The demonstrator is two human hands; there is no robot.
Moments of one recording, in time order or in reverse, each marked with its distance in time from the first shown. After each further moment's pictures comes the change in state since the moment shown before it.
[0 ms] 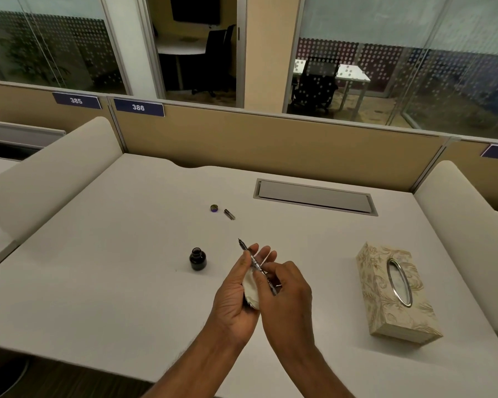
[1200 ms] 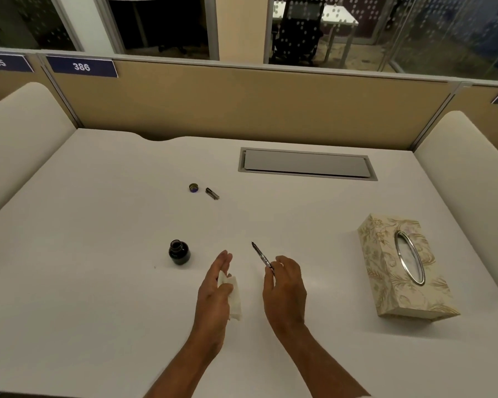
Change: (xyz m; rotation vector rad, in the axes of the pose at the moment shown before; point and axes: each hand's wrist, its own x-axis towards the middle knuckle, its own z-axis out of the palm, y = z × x) left_hand 0.070 0.001 -0.094 0.992 0.255 0.209; right_hand 0.037 0.177 0.079 -0.439 0.093 -0.050
